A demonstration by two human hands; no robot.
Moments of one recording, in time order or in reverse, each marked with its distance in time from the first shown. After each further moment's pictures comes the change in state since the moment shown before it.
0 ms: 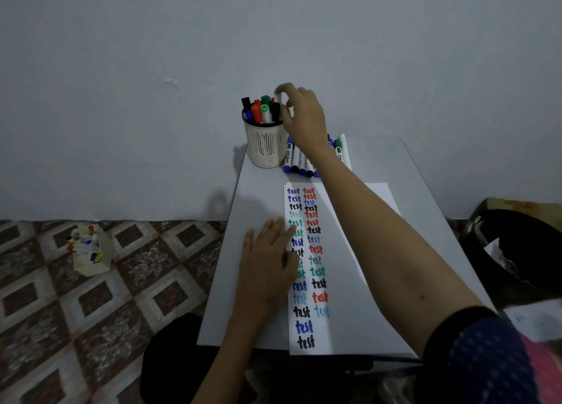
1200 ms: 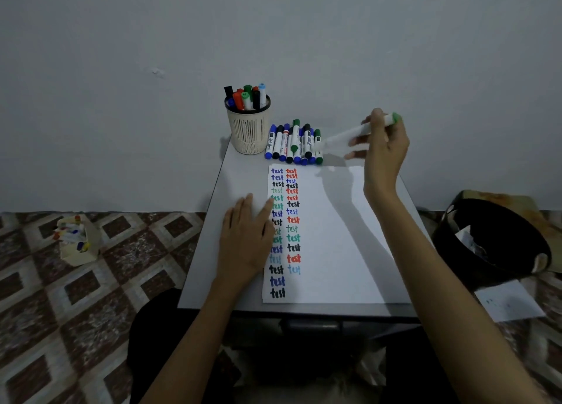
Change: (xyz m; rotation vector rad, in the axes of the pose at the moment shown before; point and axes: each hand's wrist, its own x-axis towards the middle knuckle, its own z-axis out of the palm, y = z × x) left_hand 0.003 0.004 0.004 0.191 -0.013 -0.041; right_hand -0.114 0.004 -0.153 0.796 0.411 0.596
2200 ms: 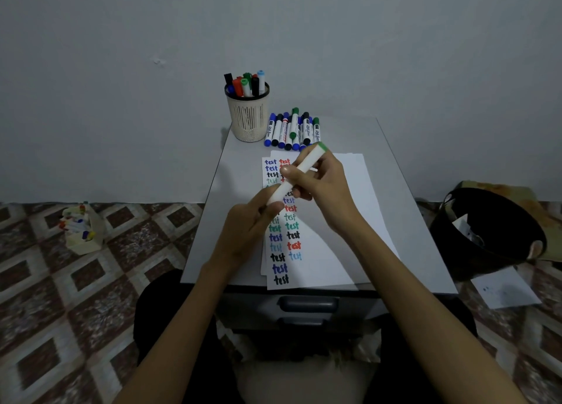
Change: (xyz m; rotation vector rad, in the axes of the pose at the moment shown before) left_hand -0.016 0.003 -0.021 -0.618 0.098 0.271; right_hand -0.101 -0.020 0.012 -0.041 -0.586 0.217
